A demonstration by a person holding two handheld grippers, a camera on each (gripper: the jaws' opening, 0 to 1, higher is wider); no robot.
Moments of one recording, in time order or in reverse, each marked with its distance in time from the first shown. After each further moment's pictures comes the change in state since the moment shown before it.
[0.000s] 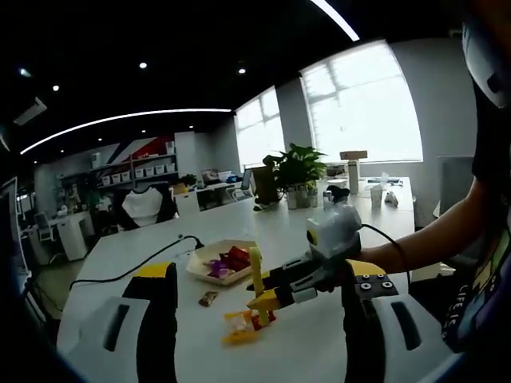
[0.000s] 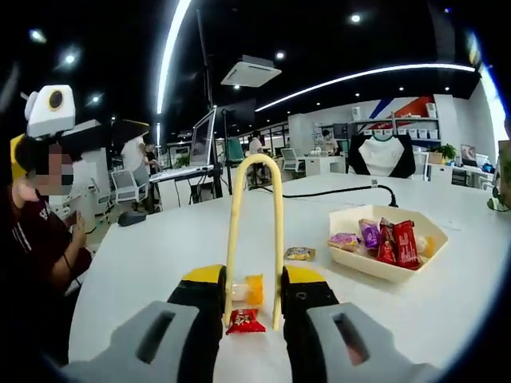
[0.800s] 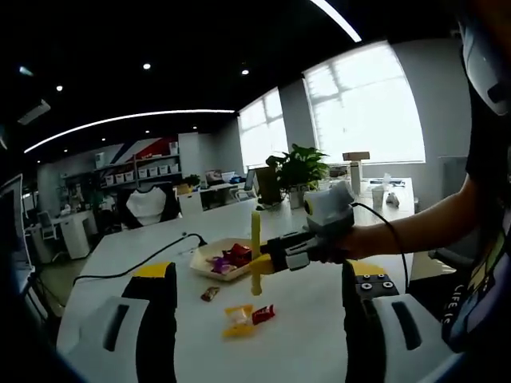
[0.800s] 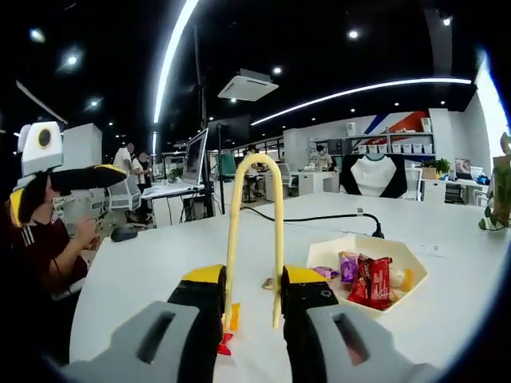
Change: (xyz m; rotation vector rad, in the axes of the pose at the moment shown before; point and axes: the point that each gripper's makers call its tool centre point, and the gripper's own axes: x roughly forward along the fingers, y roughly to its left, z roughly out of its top) left arm -0.014 -0.002 -0.004 -0.004 -0.010 0.022; right arm -0.009 -0.012 0.038 -0.032 -0.066 -0.025
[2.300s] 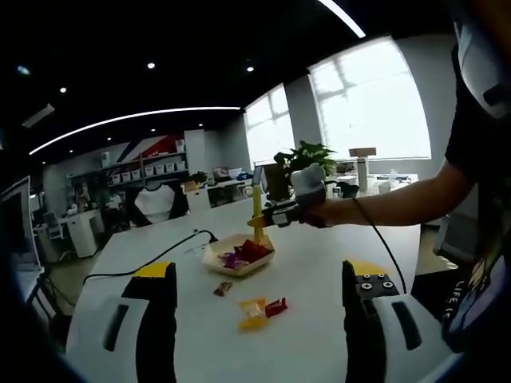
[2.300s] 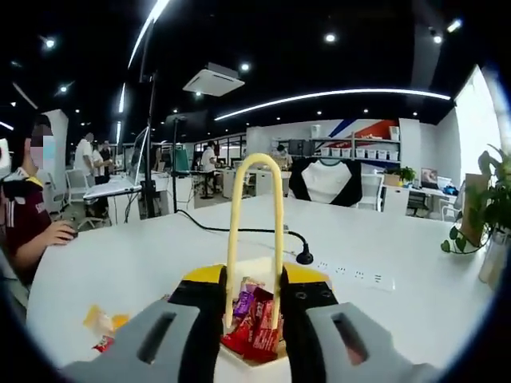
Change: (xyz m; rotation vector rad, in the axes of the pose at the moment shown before) left arm -0.013 0.015 0.000 0.005 0.024 0.038; right arm 0.001 -0.141 0.040 -0.038 0.019 -0.236
